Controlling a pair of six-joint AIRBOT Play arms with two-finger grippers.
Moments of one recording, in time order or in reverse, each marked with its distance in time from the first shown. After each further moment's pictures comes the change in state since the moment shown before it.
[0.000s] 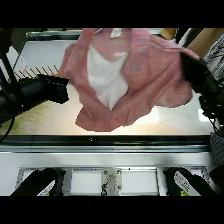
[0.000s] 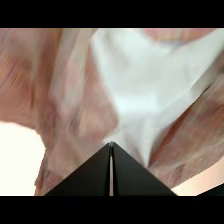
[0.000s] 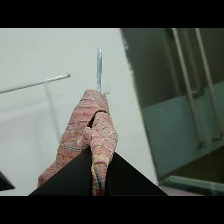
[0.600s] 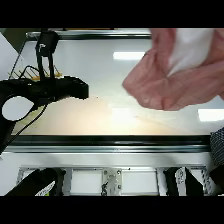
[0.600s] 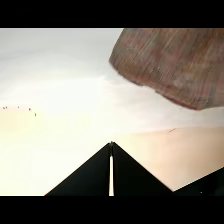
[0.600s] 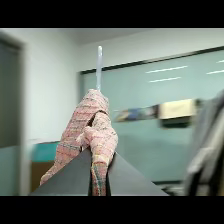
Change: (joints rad) left arm -0.055 -0.175 0.006 -0.005 0.021 -0.008; right arm -0.609 0.304 0.050 0.016 -0.347 -0.035
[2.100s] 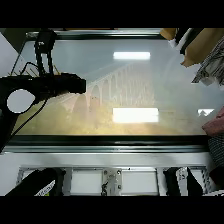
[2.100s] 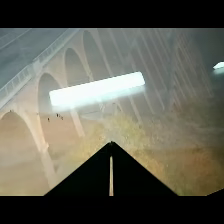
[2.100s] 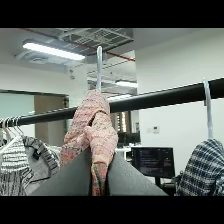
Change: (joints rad) left arm 0.060 -0.029 0.000 0.000 0.027 0.000; right arm -0.161 -0.077 0.499 -0.010 -0.899 -0.327
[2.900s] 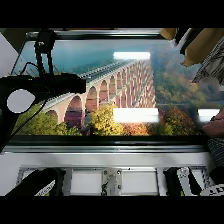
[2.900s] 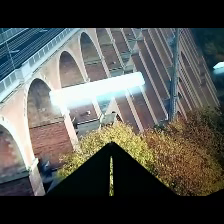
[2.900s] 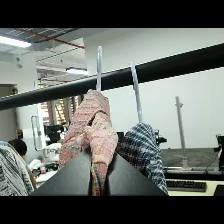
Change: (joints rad) left arm 0.000 0.000 0.000 0.000 0.000 0.000; right arm -0.115 -0.064 0.032 -0.010 -0.097 0.015
